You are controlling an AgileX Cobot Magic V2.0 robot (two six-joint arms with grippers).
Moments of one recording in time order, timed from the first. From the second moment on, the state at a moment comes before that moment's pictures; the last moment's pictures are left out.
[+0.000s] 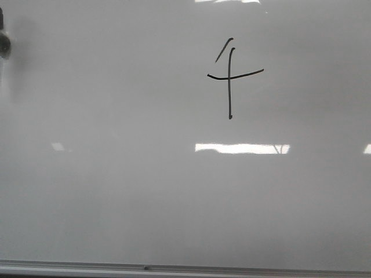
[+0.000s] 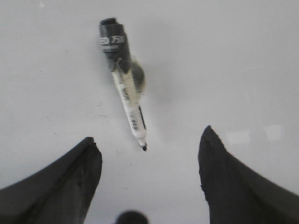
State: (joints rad) left arm -0.25 1.12 -0.96 0.26 0.56 -0.17; right arm 0.45 0.74 -0.90 0.01 0.99 -0.04
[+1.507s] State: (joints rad) left arm -0.58 0.74 -0.92 0.13 0.85 -0.10; right arm 0.45 0.50 -0.73 0.02 0.86 -0.04
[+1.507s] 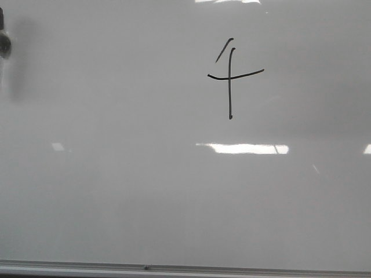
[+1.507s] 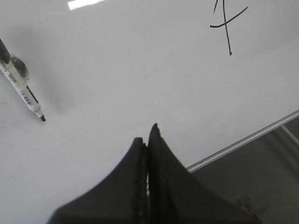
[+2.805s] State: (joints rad) left arm -0.04 -0.01 0.01 0.00 0.09 -0.06; right arm 0.45 0.50 -0.73 0.02 0.86 -0.04
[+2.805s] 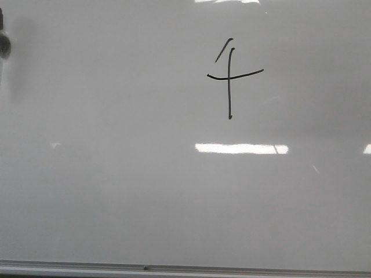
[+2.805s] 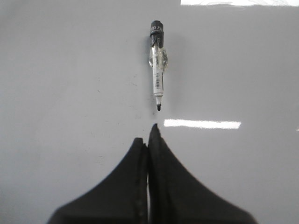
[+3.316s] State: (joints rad) left arm -0.08 -0.01 0.01 0.00 0.05 -0.06; right arm 0.45 0.50 -0.73 0.02 0.86 -0.04
